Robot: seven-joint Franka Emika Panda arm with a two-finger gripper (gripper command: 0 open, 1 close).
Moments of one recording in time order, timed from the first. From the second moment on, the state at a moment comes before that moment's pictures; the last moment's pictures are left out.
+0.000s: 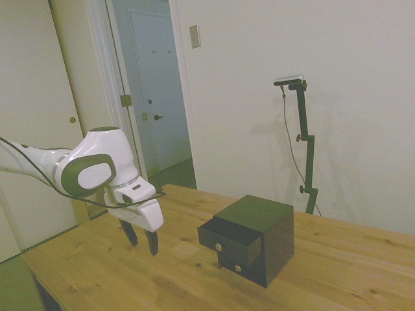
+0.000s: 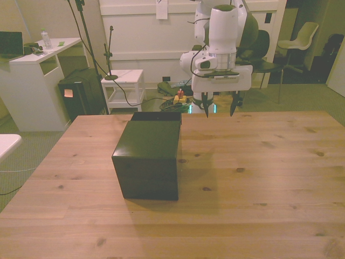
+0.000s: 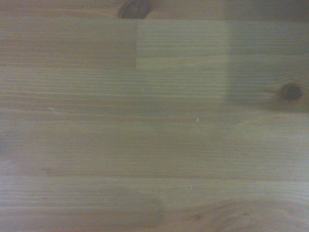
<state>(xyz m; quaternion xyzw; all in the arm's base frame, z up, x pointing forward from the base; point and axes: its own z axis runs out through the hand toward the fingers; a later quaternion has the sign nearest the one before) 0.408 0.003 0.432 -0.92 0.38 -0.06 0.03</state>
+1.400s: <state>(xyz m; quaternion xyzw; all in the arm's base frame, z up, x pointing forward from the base) 0.449 -0.137 0.453 -0.88 0.48 -0.05 0.03</state>
